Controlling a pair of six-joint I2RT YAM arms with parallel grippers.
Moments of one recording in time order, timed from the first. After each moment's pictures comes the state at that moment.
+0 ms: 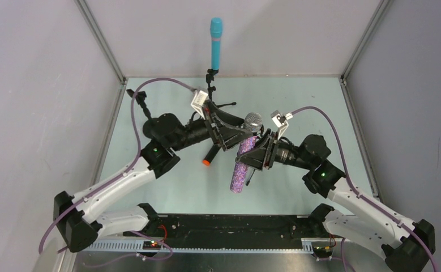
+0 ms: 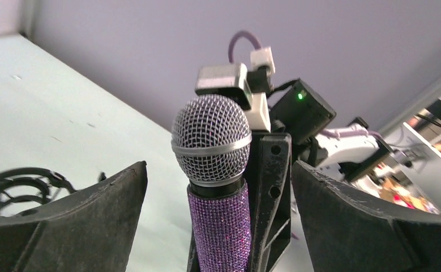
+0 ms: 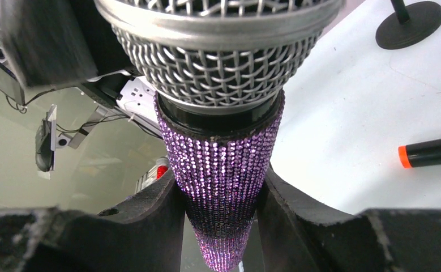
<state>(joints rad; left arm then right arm) -0.81 1.12 0.96 0.36 0.45 -0.70 0.72 0.84 0.66 0.32 -0.60 0.80</state>
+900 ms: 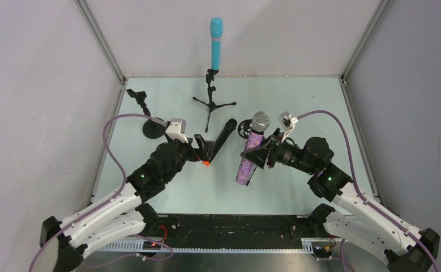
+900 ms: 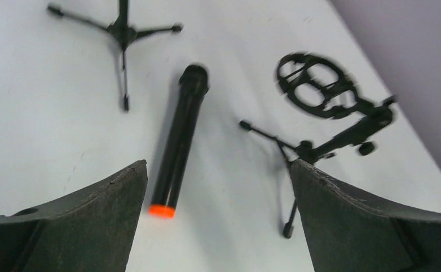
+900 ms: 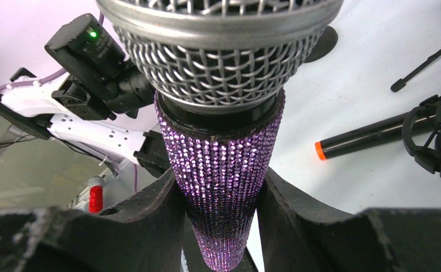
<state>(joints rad) -0.80 0.77 0.58 0.02 -0.31 -0.43 0.72 0.75 0.66 0.13 -0.40 0.60</state>
